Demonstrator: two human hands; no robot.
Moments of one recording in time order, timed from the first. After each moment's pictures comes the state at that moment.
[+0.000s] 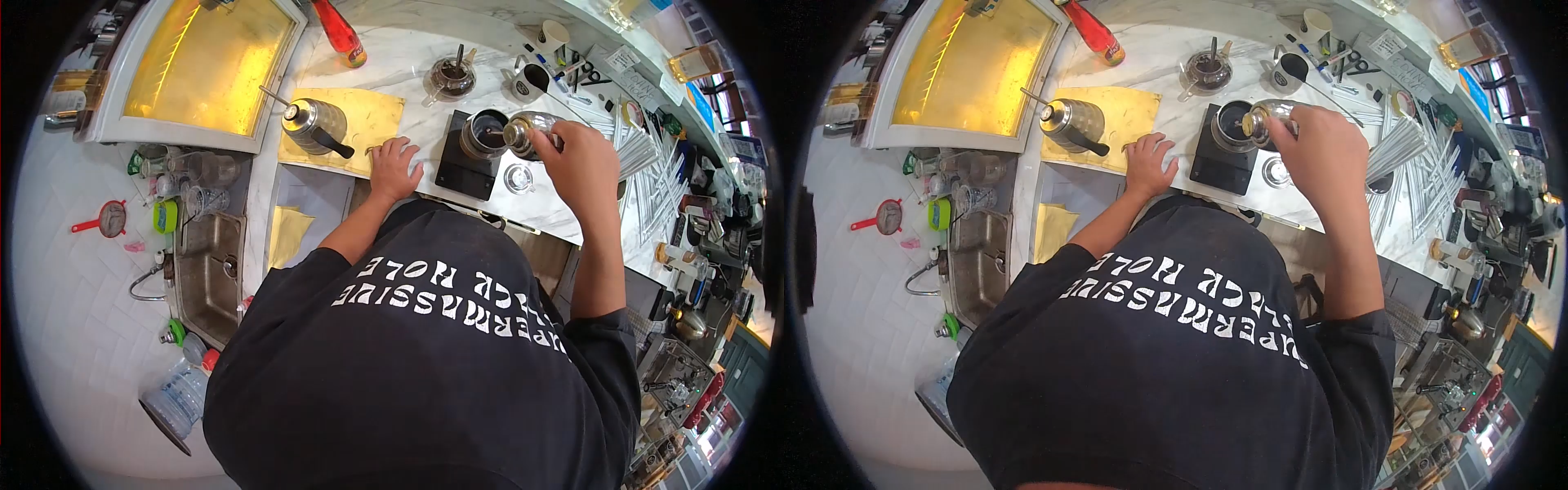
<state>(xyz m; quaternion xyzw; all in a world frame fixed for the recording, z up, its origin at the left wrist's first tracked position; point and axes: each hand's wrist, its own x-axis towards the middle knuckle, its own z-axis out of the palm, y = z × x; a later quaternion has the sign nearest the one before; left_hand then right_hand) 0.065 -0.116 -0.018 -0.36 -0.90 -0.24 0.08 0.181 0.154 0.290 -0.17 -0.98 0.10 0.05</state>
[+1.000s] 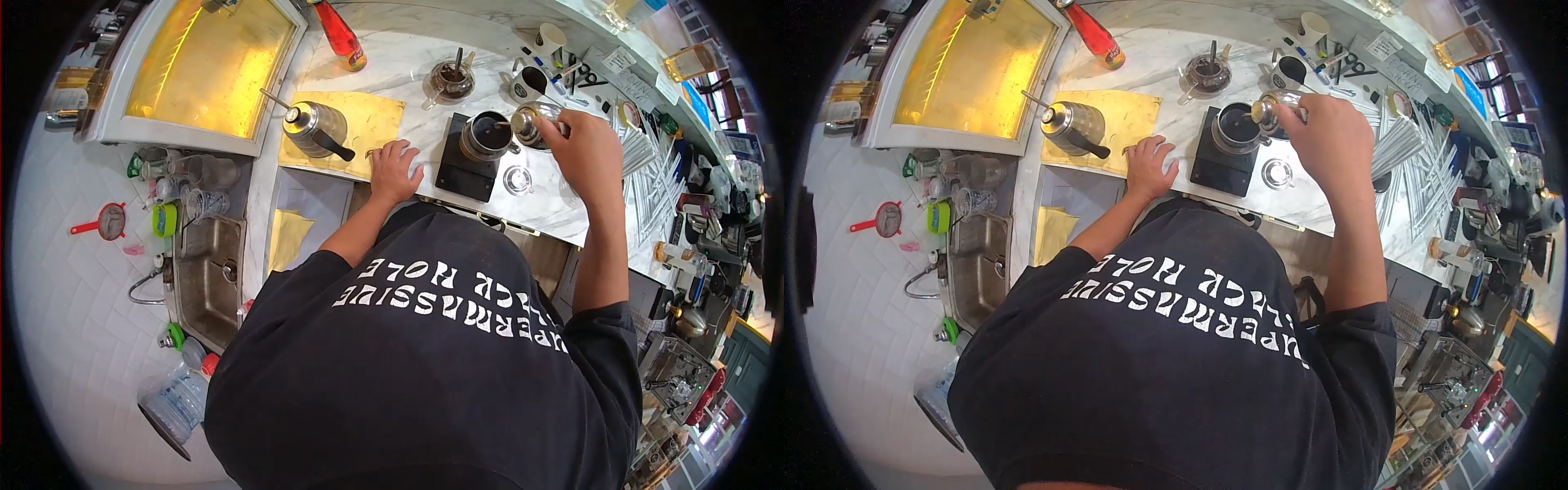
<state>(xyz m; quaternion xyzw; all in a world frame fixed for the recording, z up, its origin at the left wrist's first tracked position) 0.064 -0.116 -0.020 -0.36 -0.90 -0.24 0.09 0.169 0.164 0.294 -0.21 -0.97 0.09 0.04</state>
